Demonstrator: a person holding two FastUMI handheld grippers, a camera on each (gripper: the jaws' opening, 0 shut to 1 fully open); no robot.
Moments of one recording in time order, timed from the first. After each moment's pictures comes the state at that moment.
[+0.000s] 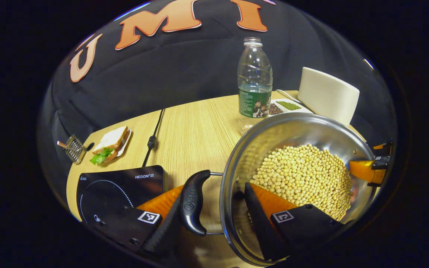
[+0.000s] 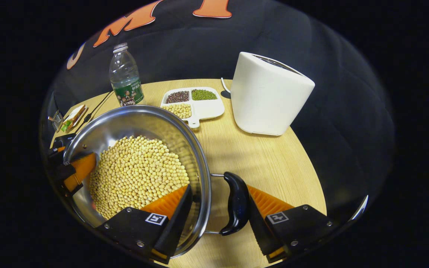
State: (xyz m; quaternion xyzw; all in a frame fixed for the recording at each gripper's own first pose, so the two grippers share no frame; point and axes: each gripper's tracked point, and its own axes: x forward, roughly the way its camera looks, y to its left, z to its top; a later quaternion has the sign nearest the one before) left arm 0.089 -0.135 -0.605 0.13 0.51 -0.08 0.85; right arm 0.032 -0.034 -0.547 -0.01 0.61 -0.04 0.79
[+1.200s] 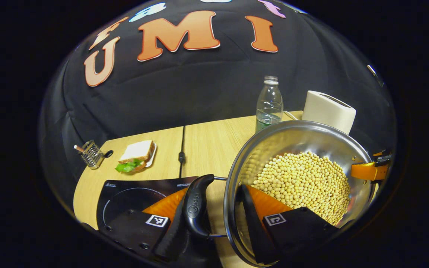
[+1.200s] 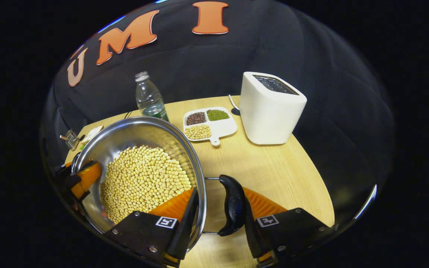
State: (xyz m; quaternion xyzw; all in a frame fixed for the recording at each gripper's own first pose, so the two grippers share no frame) left arm 0.093 -0.089 -0.515 0.12 0.45 -0.04 0.88; right arm 0.053 0.013 -0.484 0.04 0.57 -0.03 0.82
